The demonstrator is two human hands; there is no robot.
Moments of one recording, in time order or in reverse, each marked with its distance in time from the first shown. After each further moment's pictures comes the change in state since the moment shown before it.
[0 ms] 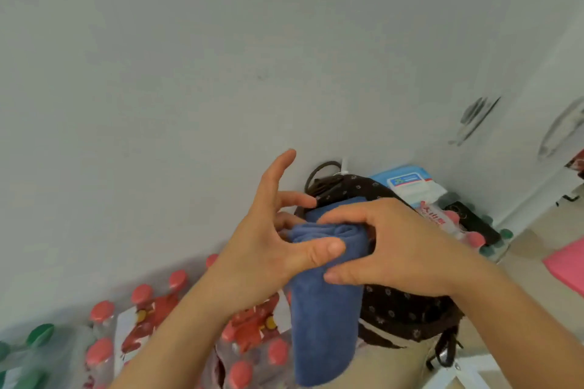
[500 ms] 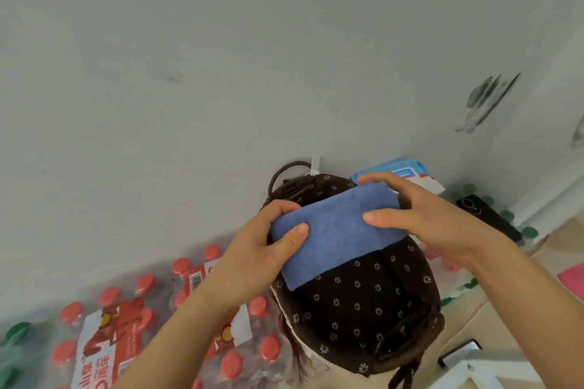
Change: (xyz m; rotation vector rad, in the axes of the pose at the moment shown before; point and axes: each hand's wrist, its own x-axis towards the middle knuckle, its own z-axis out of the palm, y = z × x) left_hand 0.065 -0.035 0.071 0.223 0.094 -0.172; right_hand 0.005 0.164 -0.069 0.589 0.016 0.303
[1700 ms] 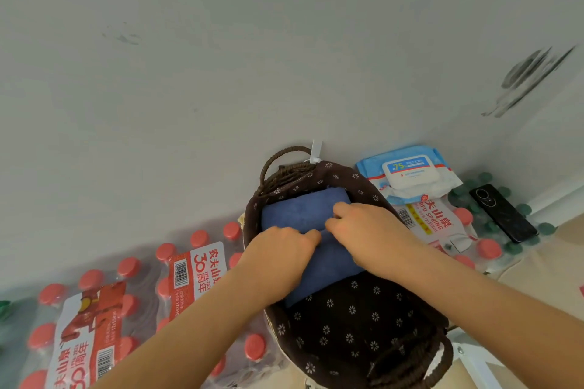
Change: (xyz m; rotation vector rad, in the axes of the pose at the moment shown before) left_hand 0.053 -0.064 0.050 1.182 -0.338 0.124; right_hand 0.066 0.040 0.045 -1.485 -0.222 -0.253
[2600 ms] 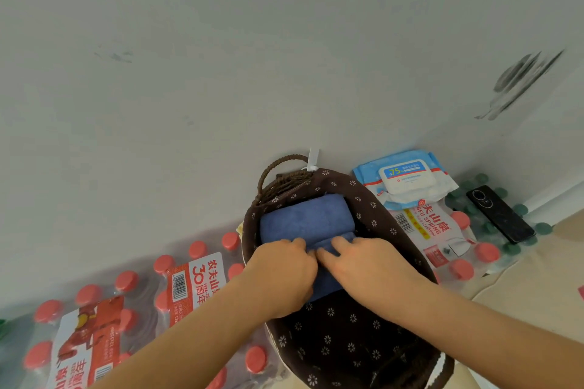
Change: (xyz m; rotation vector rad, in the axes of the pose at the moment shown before) left_hand 0.000 0.006 -0.007 0.127 -0.105 0.093; right_hand -0.017 -0.013 0.036 -0.060 0.133 -0.048
